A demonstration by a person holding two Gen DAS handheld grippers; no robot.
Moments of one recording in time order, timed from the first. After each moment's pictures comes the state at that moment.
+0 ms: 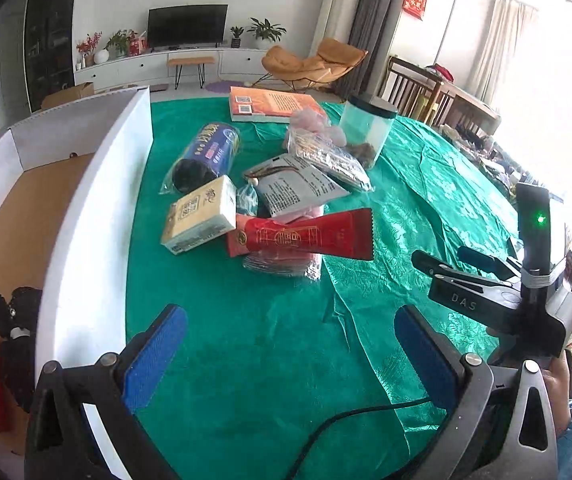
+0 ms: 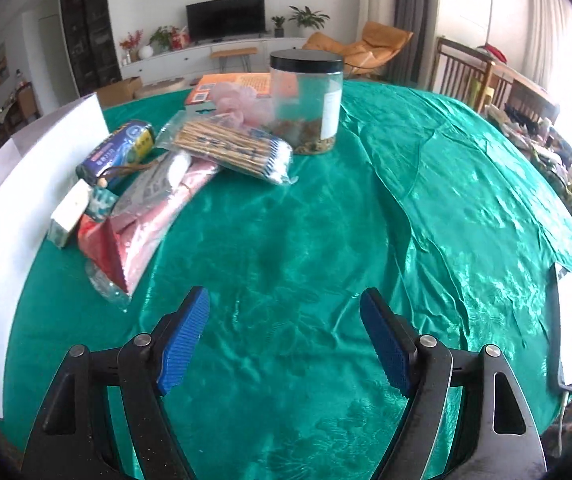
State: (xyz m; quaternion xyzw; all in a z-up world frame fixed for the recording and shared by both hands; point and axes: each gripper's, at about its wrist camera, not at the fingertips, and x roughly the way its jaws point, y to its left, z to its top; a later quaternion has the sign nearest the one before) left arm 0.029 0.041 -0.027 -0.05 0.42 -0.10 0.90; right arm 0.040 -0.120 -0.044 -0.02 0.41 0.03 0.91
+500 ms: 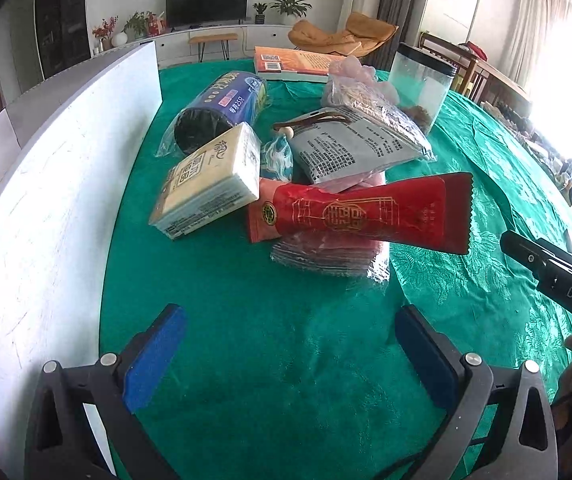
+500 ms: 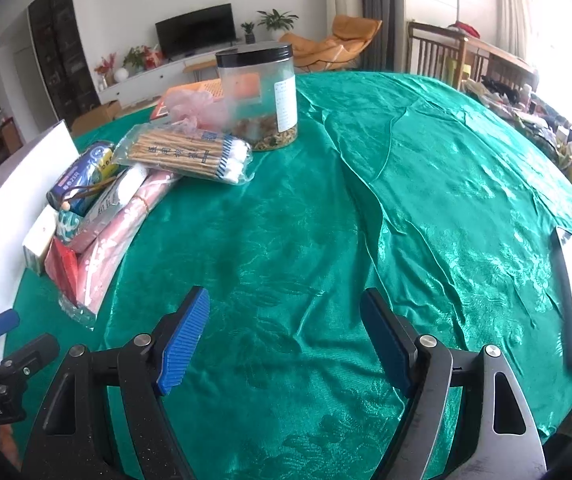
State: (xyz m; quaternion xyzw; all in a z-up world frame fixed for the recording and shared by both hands) left arm 0.071 0.042 -0.082 -0.03 0.45 -0.05 0.89; right arm 0.043 -0.144 -0.055 0.04 0.40 0.00 0.92
